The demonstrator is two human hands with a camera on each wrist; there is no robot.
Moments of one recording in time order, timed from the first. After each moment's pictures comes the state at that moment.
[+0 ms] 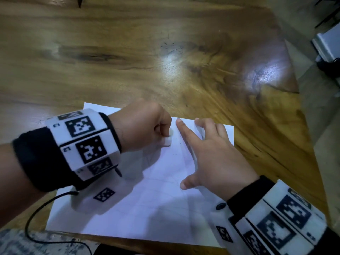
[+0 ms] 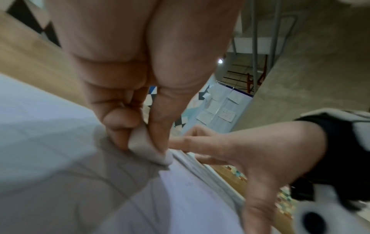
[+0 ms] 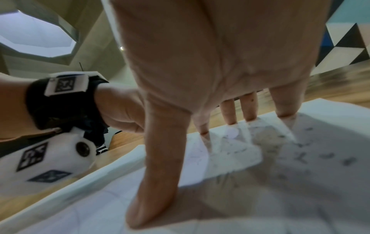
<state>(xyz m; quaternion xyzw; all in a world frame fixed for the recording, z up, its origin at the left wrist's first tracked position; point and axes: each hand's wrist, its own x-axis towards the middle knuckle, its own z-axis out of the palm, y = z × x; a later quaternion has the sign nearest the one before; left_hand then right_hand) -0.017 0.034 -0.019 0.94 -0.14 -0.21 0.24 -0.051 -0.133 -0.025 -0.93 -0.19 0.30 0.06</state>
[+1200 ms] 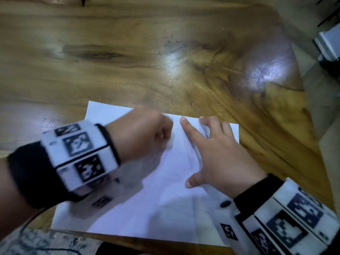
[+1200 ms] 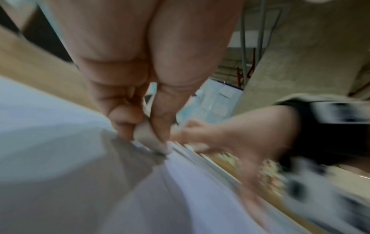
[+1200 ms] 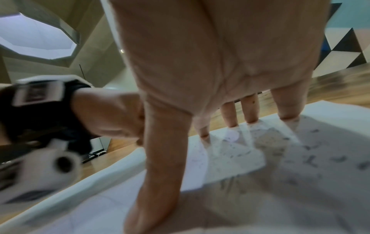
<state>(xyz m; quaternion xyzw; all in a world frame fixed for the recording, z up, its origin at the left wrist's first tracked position) -0.031 0.045 -0.029 0.94 -0.17 -0.18 0.23 -0.052 -0.132 -0.026 -0.94 -0.19 0.30 0.05</state>
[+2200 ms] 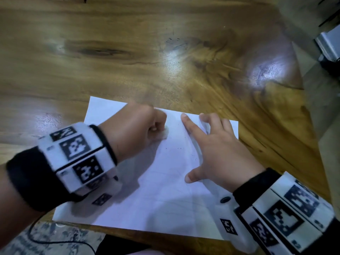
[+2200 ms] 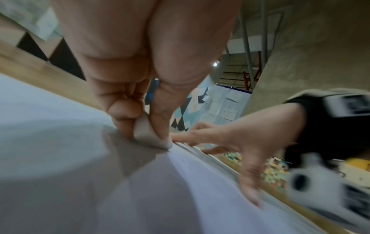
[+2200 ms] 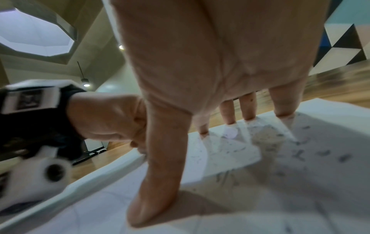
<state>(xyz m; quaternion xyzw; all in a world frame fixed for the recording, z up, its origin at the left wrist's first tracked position) -0.042 0.053 -0.034 0.95 -0.15 -0.10 0.27 -0.052 -0.132 -0.024 -0.93 -0.19 0.30 0.05</state>
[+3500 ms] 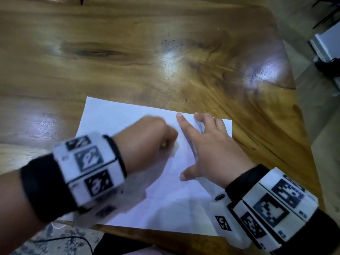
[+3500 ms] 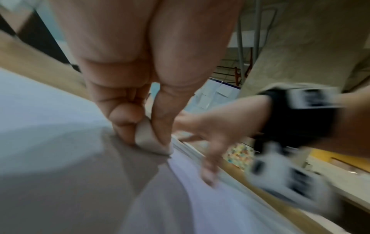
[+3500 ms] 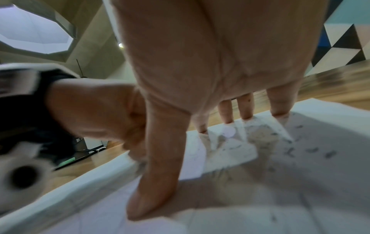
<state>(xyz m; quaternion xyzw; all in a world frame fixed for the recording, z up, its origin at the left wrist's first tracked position) -0.053 0.029 -0.032 0.93 -0.20 -0.16 0.26 -0.053 -0.133 -0.022 -0.93 -0.20 0.30 0.05</state>
